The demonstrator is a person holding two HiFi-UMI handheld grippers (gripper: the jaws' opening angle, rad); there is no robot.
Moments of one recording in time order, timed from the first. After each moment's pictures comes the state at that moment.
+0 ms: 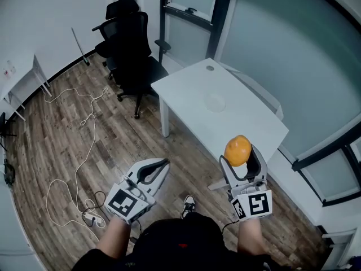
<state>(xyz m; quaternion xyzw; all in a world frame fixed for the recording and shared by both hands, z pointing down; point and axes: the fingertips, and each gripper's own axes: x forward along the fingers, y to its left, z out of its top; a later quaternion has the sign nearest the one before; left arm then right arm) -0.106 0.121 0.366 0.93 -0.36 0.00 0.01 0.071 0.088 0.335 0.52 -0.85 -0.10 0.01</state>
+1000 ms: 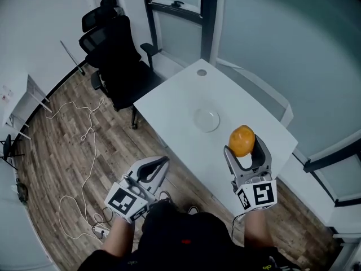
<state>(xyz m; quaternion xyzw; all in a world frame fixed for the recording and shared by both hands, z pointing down) 0.004 -0.114 0.386 0.93 -0.36 0.04 0.03 0.200 -0.158 0.369 0.54 -0.84 -0.06 0.00</state>
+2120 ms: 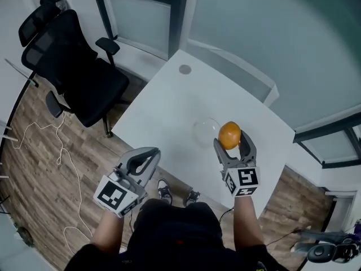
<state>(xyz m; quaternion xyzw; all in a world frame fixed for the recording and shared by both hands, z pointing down) -0.073 -0.408 0.451 0.97 -0.22 0.06 0.10 0.146 -0.407 0.509 0.66 -0.73 0.06 0.14</state>
